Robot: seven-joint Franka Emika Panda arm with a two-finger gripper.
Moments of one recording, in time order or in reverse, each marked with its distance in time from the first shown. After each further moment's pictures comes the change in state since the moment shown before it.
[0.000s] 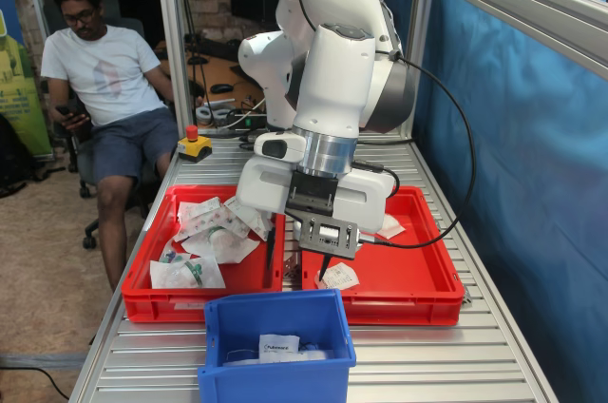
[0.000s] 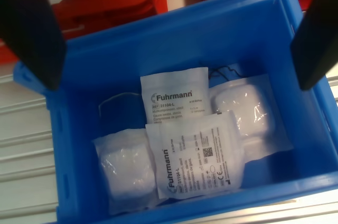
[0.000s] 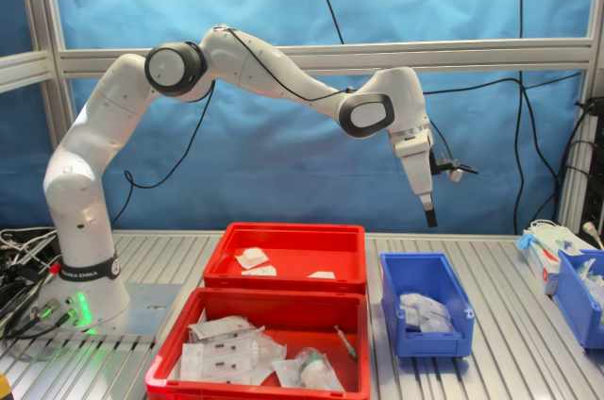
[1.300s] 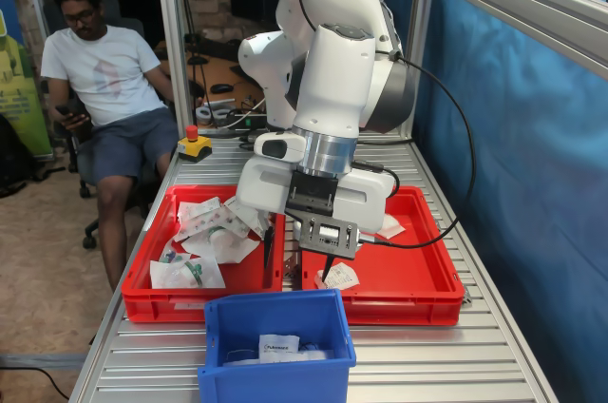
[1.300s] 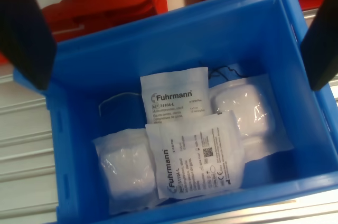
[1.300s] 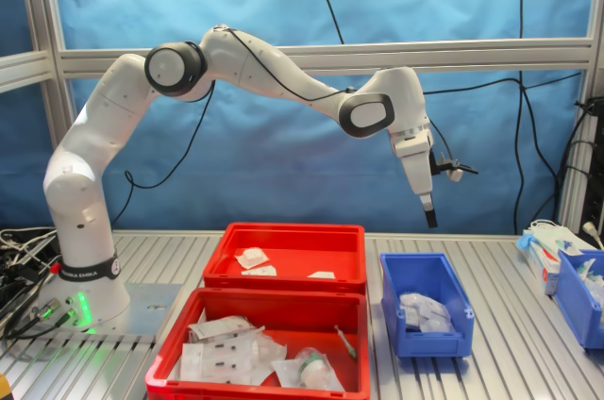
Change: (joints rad) arm 0.000 0.000 0.000 0.000 0.000 0.000 0.000
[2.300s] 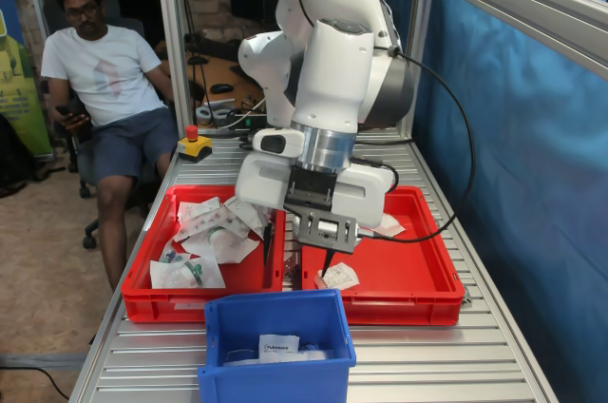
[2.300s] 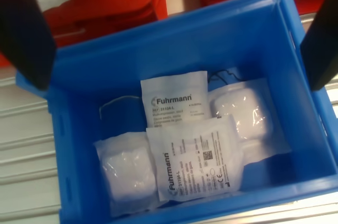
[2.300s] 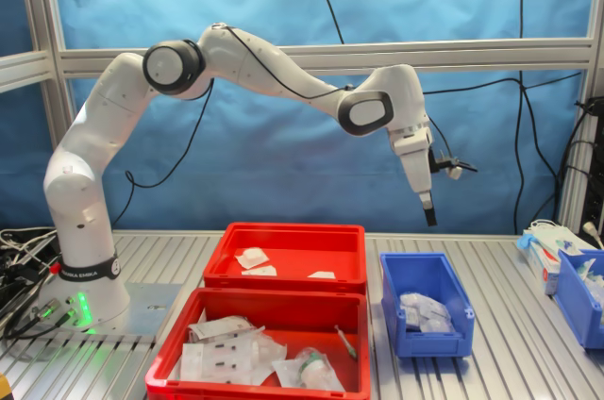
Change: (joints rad) arm 0.001 -0.018 0.000 -0.013 0.000 0.000 0.000
